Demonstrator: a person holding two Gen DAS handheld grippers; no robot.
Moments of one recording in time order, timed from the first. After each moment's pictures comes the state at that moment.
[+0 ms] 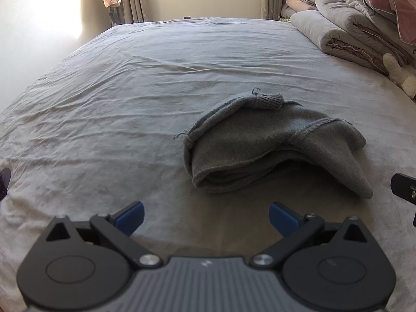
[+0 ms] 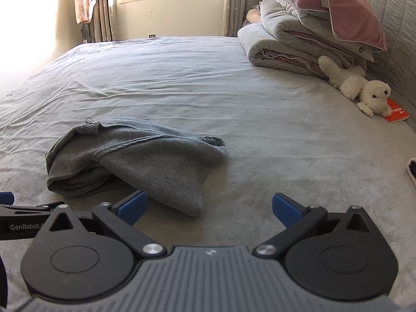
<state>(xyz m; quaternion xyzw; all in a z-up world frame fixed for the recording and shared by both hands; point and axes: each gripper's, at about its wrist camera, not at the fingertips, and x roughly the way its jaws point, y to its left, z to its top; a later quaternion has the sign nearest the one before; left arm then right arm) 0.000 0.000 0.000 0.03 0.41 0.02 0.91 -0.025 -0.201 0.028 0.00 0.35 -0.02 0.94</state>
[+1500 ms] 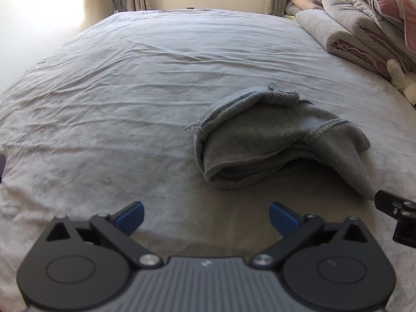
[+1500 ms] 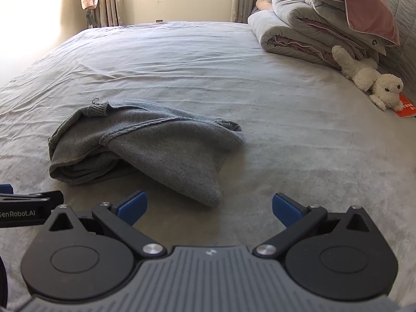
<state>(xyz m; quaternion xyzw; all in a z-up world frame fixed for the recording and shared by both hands) 0.007 0.016 -0.005 -0.01 0.43 0.02 0.90 -0.012 -0.187 0.013 -0.01 0.38 -0.01 0.92</state>
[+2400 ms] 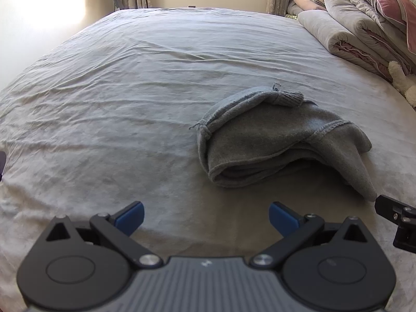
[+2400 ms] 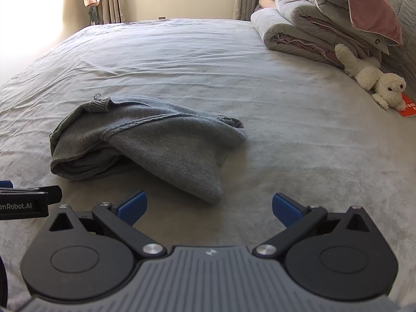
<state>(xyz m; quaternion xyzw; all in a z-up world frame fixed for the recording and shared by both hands) 0.008 0.020 -0.005 -0.01 0.43 0.02 0.90 -0.013 -0.188 0.011 -0.01 0.39 0.00 0.92</state>
